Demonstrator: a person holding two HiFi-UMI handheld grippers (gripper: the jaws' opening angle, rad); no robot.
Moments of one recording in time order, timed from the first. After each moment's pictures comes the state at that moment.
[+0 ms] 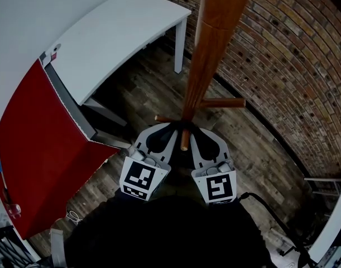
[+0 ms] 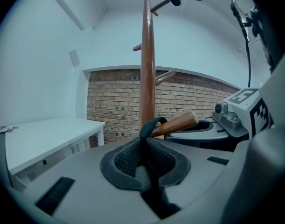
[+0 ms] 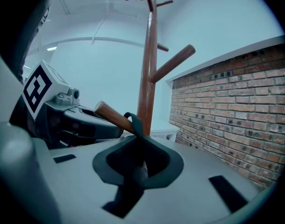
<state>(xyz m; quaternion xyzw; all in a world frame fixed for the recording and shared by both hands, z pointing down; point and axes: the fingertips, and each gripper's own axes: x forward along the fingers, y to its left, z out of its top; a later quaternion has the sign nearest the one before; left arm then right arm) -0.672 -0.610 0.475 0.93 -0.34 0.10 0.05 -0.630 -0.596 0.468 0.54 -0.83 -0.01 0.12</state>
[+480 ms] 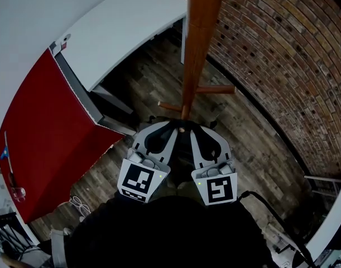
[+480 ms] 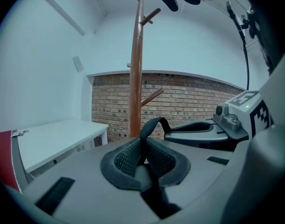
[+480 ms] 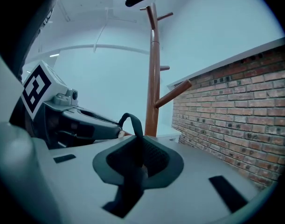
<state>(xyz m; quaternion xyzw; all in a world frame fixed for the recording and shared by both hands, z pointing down) -0.678 -0.563 0.425 0.92 -0.37 0.10 0.06 -0.634 -0.552 0.417 0.53 -0.84 -0.01 0.10</state>
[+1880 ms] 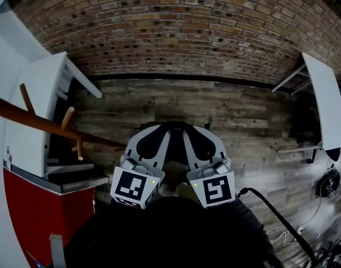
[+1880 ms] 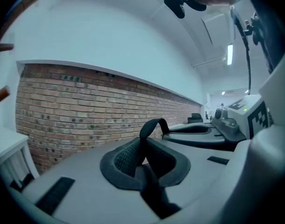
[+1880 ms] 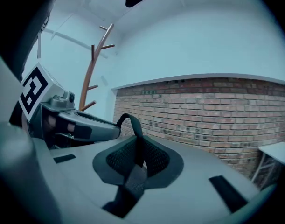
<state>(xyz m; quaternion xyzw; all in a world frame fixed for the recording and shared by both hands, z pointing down) -0.432 -0.417 0.380 1.00 -0.05 0.08 0.03 -0.401 -0.381 0.370 0.79 -0.61 -0.01 0.08</state>
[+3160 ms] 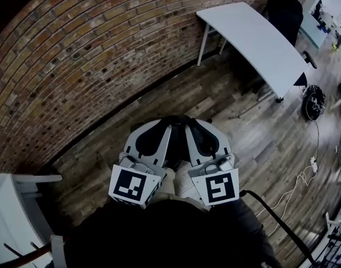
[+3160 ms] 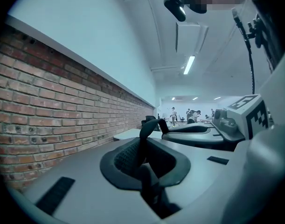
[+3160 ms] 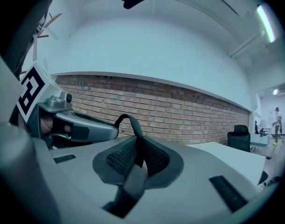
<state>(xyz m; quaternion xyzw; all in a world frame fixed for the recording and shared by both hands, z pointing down) -0.065 -0.164 0.358 0.96 0.27 0.05 0.00 -0.059 -0.116 0.347 0.95 -0.31 -0.01 0.08</state>
